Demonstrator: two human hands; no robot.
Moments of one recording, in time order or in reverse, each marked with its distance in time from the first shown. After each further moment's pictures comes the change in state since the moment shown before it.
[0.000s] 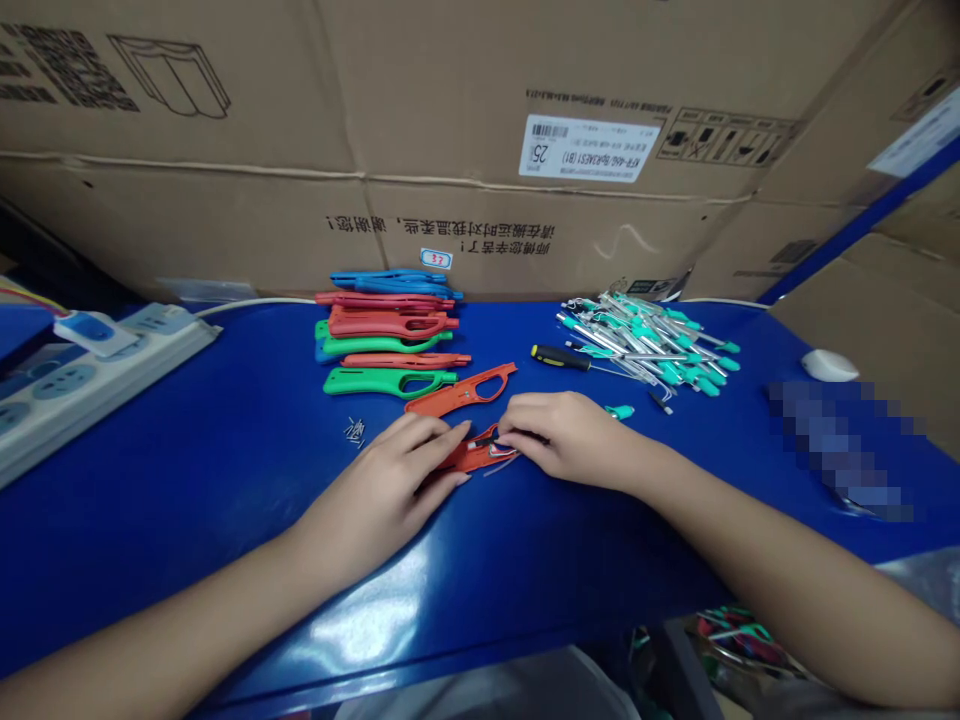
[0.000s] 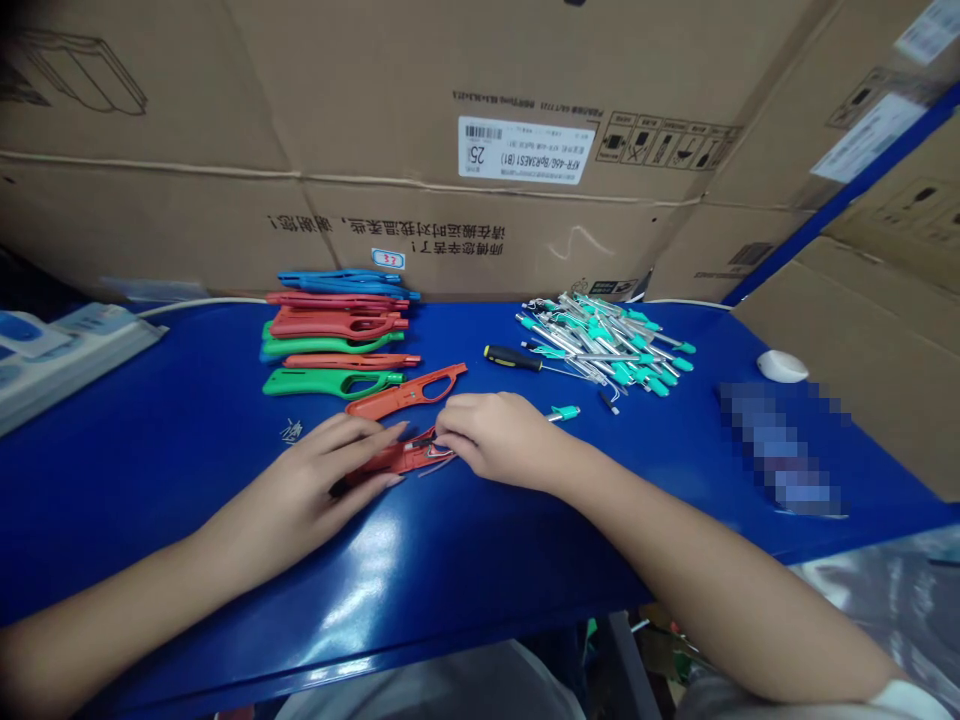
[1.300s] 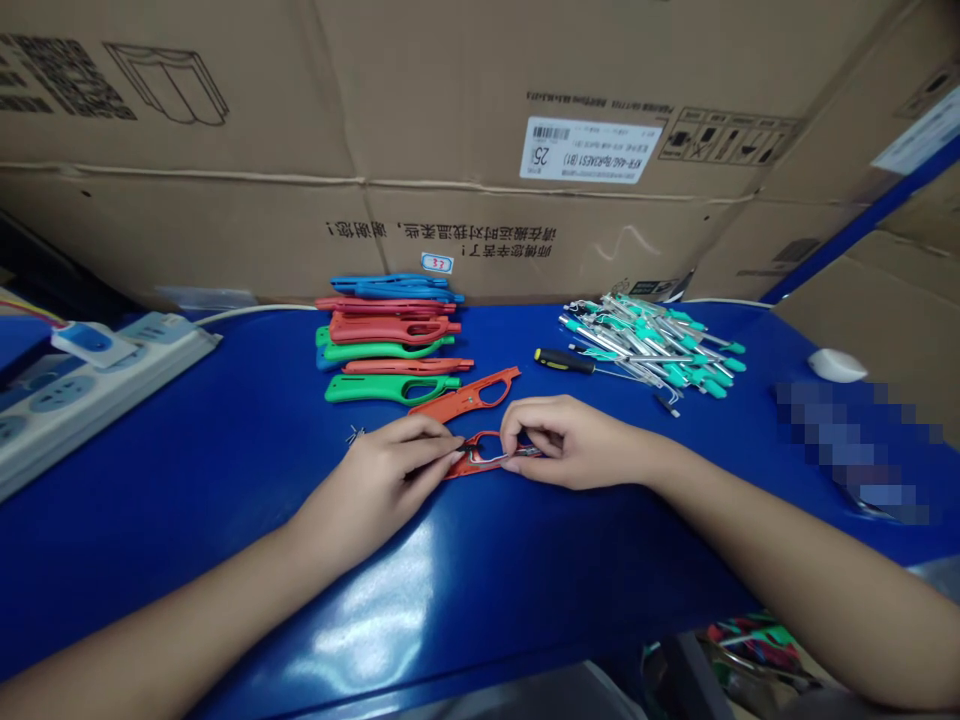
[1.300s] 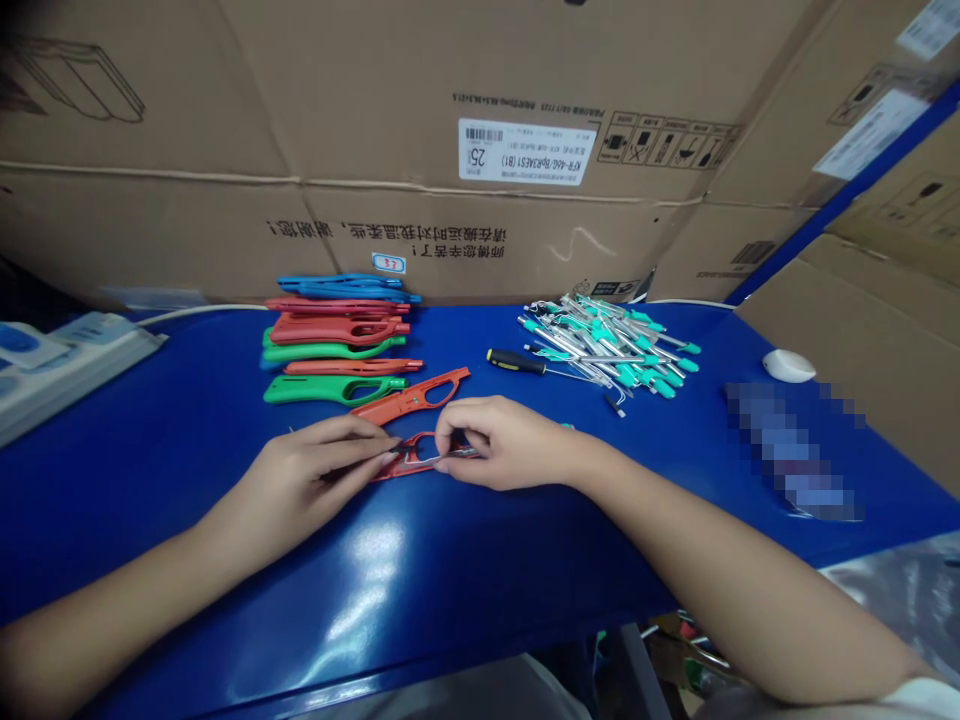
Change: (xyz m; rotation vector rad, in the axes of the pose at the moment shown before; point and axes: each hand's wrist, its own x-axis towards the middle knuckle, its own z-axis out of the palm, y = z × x) left_hand 0.008 -0.014 -0.004 -0.028 0.118 0.036; right_hand 0.001 0.008 -0.004 0.391 -0.005 -0.081
